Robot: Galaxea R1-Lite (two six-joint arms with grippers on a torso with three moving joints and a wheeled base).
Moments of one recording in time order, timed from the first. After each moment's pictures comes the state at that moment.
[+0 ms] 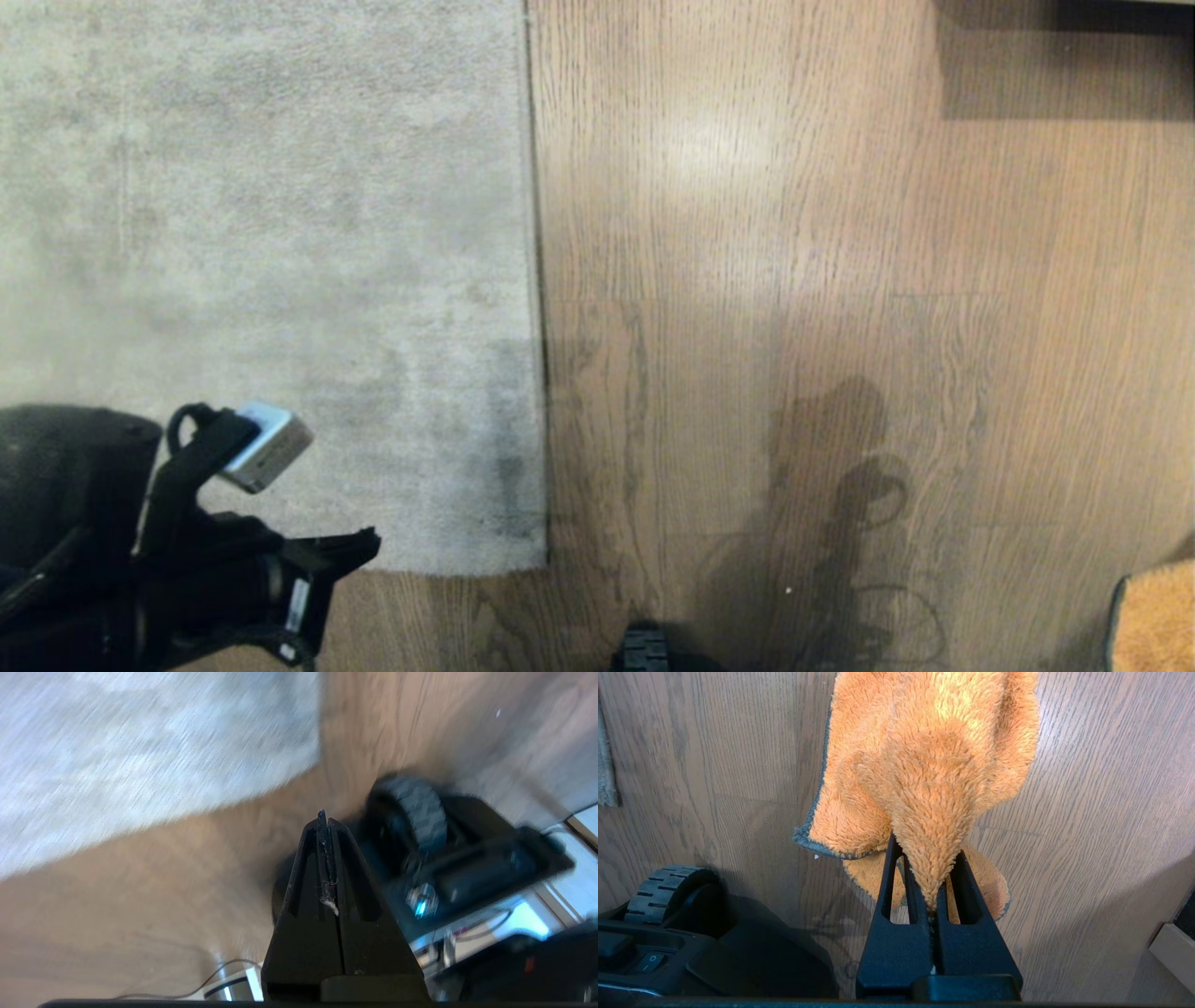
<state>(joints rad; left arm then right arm) -0.47 1.25 -0.50 -0.11 -0.03 -0.09 0.00 0.00 0.00 0.00 0.06 -0.13</state>
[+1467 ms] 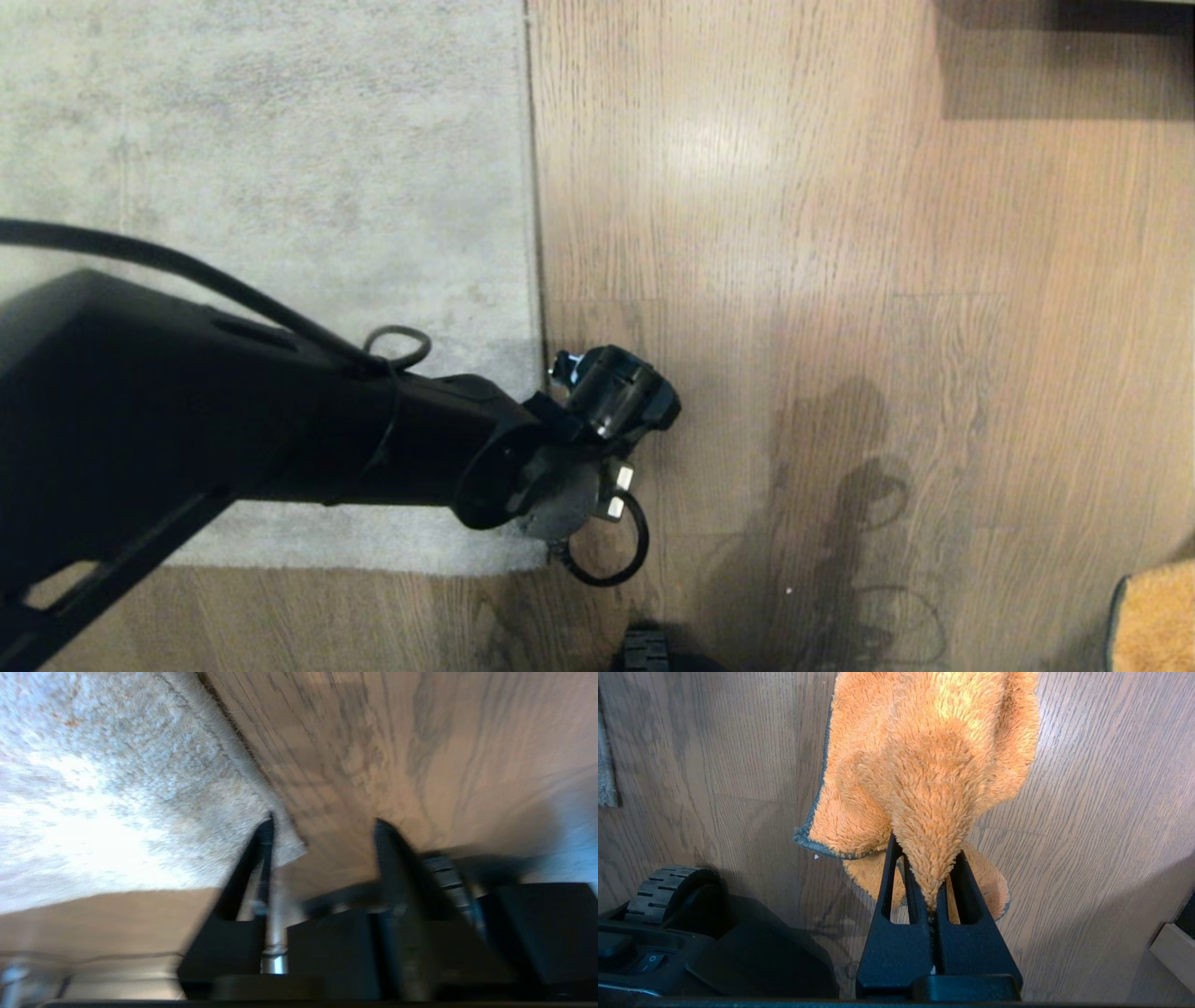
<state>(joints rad) -0.85 2.06 -1.31 0.20 0.55 -0.34 0.00 0.00 0.00 0.00 0.06 -0.13</state>
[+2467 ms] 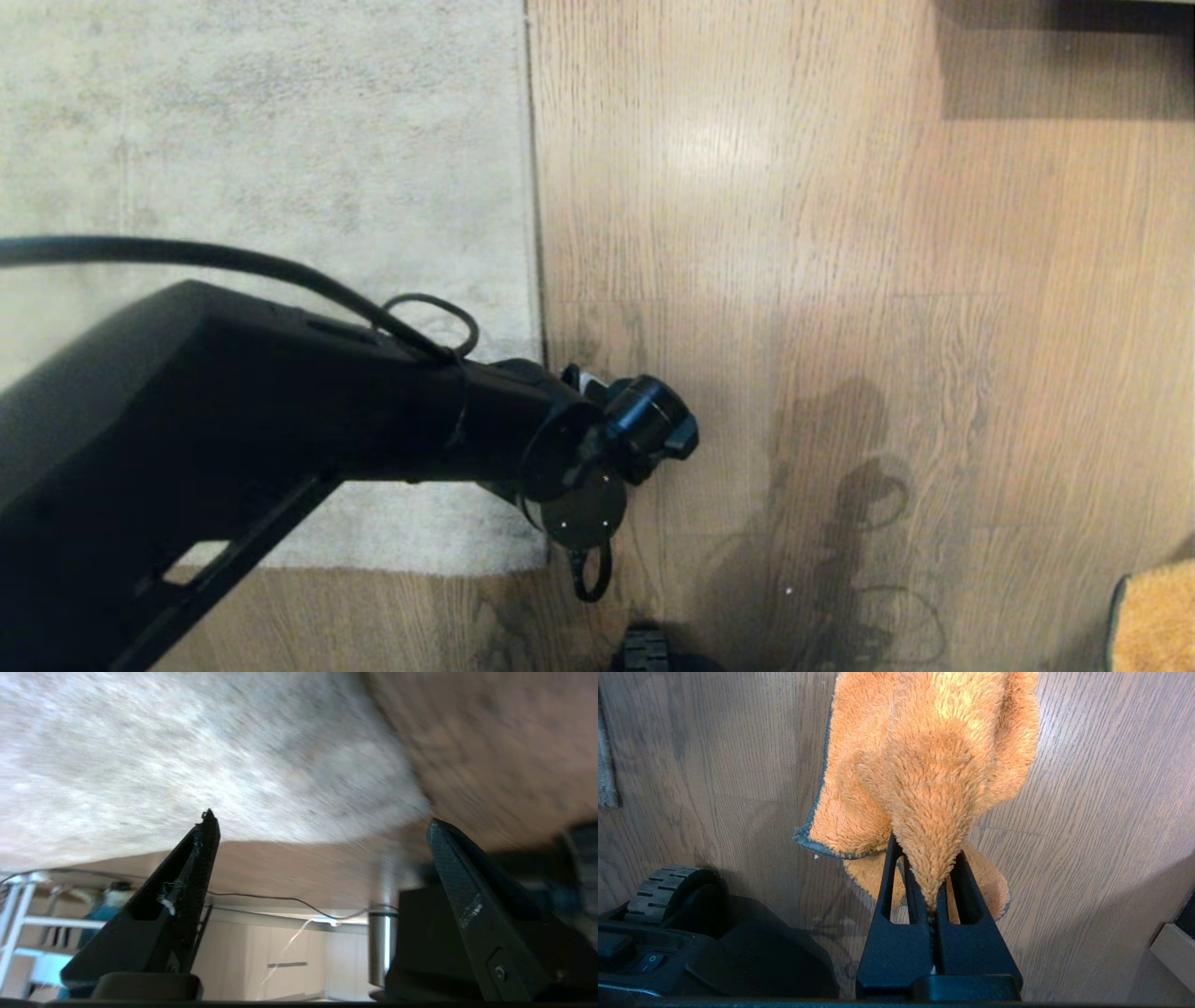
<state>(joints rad) -0.86 2.16 -1.47 0.57 0.81 -0.34 0.00 0.00 0.00 0.00 0.06 -0.13</state>
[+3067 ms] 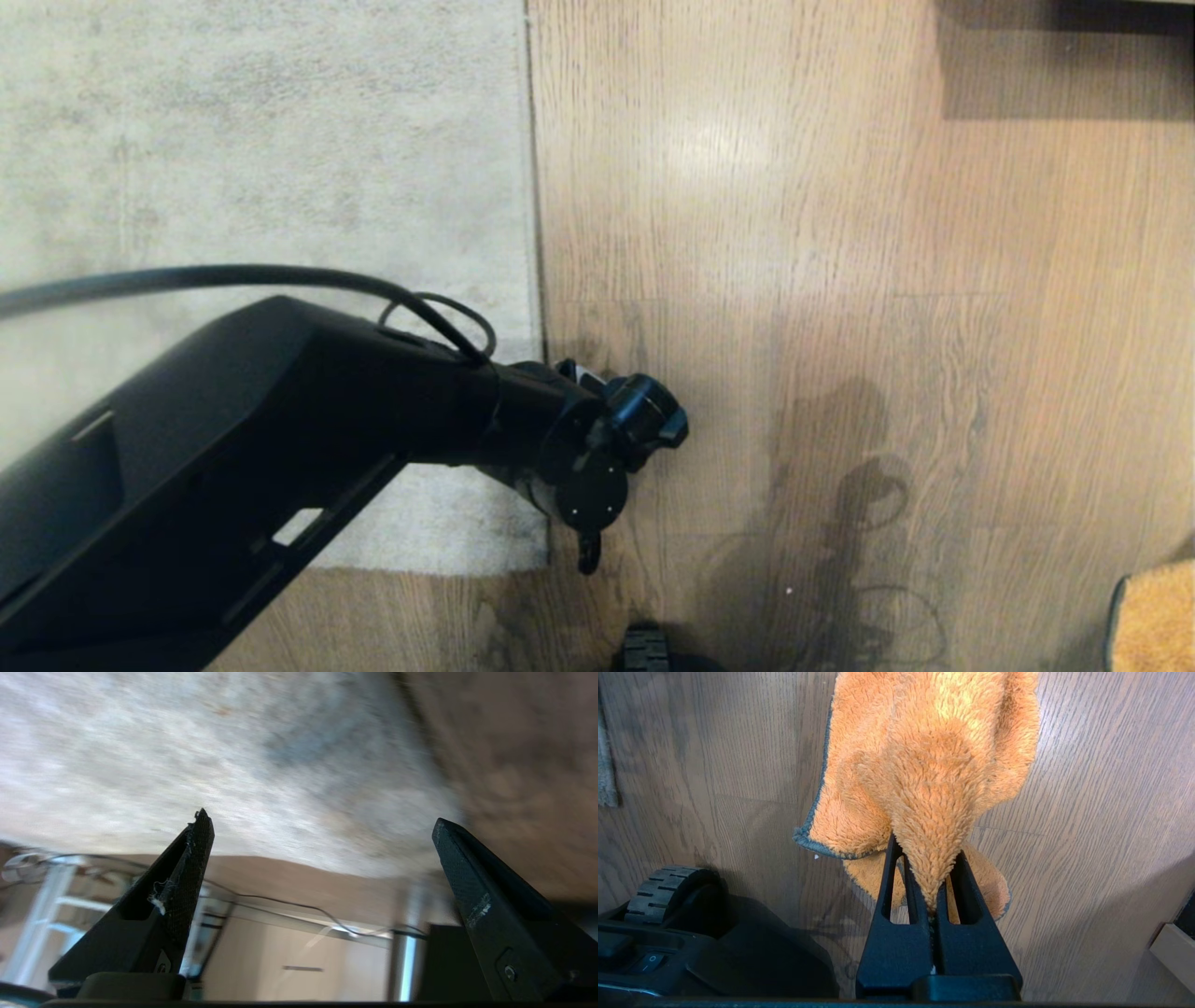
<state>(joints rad) -0.81 2.25 -1.54 0.56 0.92 -0.33 0.00 0.00 0.00 0.00 0.06 -0.13</state>
